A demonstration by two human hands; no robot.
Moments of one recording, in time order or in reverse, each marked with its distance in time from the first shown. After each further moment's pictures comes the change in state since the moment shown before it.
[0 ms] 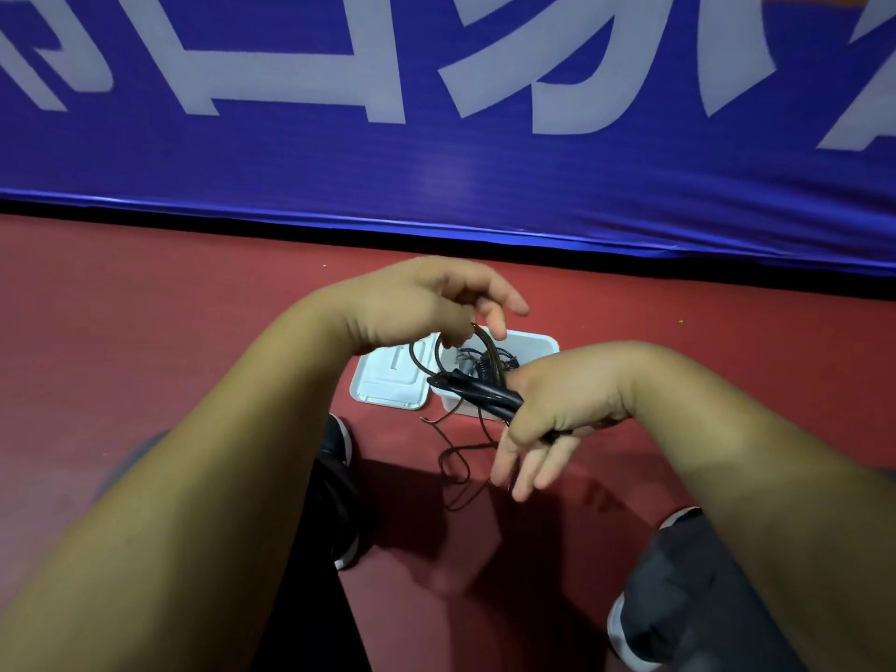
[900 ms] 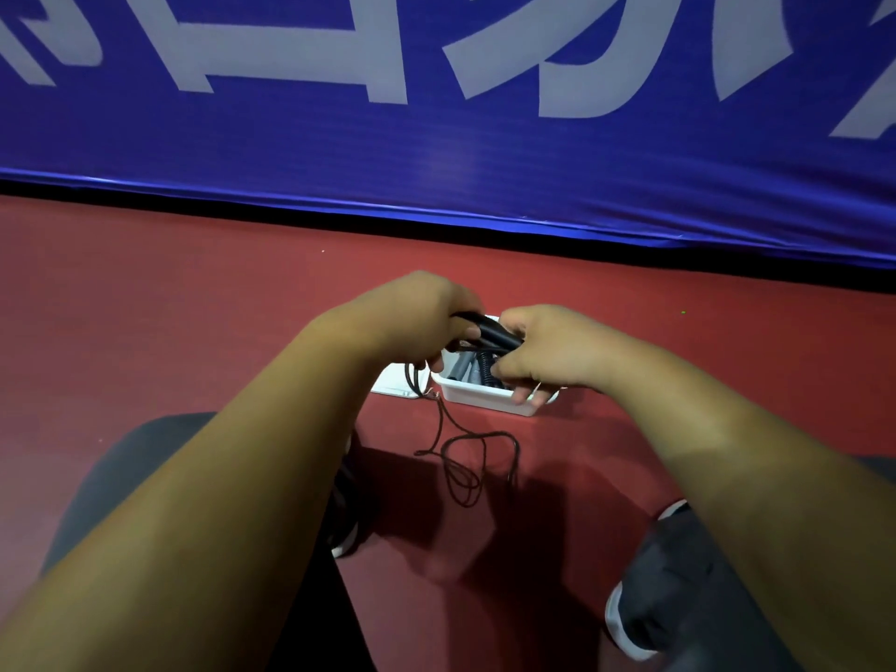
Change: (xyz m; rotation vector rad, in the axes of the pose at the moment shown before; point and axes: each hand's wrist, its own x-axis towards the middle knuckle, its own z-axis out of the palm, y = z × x) left_hand 0.011 -0.027 0.015 0.572 0.174 -0.249; right_hand 0.025 -0.005 -0.016 -0.110 0.653 -0.174
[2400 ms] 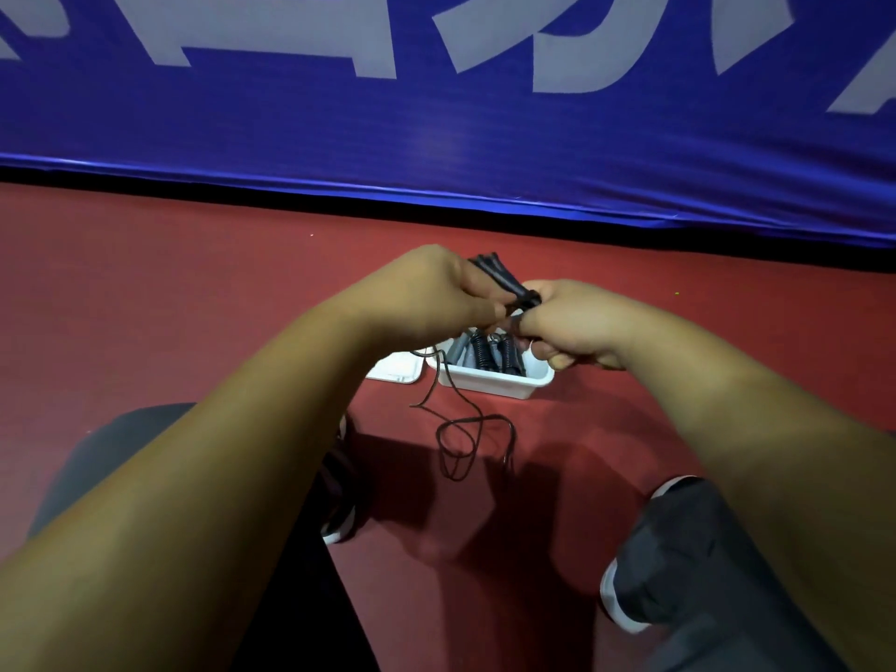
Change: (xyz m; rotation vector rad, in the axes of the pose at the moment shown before) left_hand -0.021 0.024 -0.002 -0.336 0.091 -0.016; right_hand 0.018 0.021 -0.010 0.308 0.009 0.050
